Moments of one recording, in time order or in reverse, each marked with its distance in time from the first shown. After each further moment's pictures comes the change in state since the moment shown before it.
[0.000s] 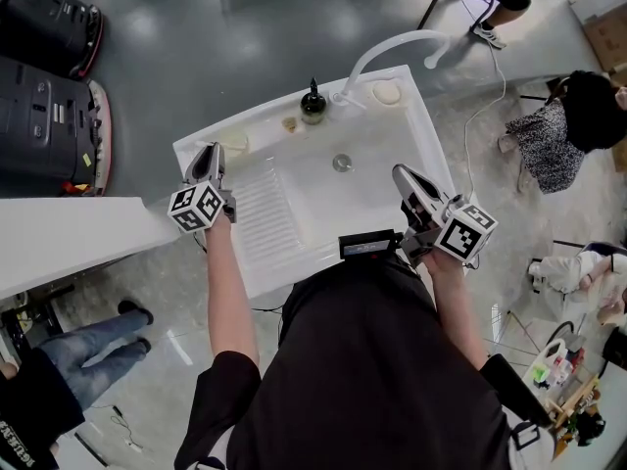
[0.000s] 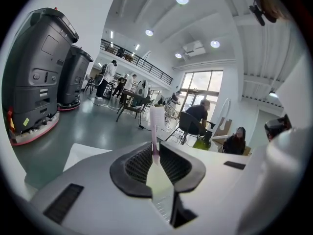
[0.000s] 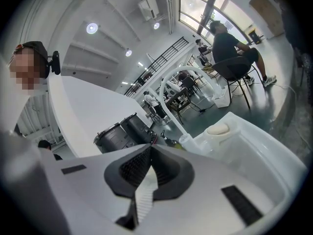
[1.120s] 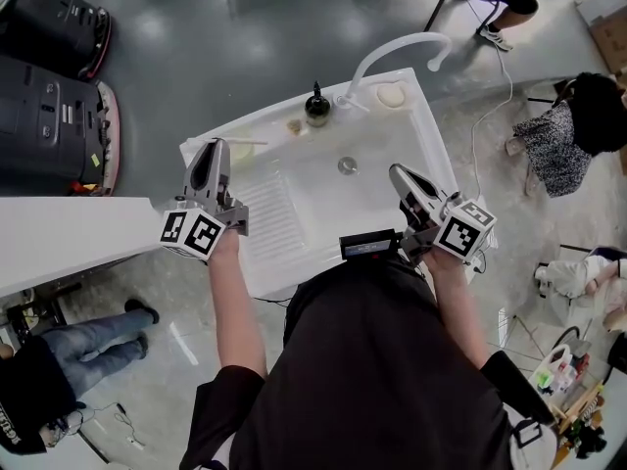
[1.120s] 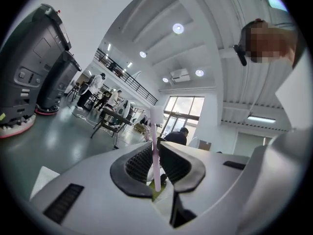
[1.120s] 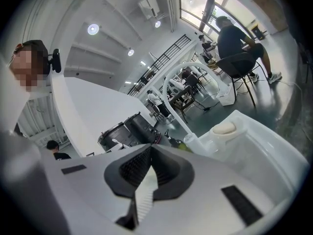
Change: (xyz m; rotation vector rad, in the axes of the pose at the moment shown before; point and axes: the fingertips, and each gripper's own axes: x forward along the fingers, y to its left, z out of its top) left arm -0.058 -0.110 0.113 -0.061 -0.258 -0.240; right arm 0.008 0.004 0.002 0.001 0.014 0.052
